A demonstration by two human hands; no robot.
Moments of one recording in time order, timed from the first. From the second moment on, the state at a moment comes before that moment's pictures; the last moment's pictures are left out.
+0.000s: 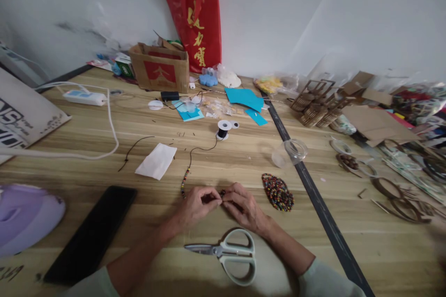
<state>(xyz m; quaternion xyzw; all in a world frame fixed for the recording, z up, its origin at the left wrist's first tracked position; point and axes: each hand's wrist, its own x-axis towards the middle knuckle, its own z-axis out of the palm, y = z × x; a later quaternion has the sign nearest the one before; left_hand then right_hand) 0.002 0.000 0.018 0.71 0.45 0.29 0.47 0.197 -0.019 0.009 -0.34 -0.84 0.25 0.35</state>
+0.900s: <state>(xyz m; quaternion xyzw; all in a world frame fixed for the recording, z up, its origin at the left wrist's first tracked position) 0.003 0.002 0.009 0.68 0.44 0.32 0.49 0.199 -0.016 0.003 -0.36 -0.81 0.24 0.39</state>
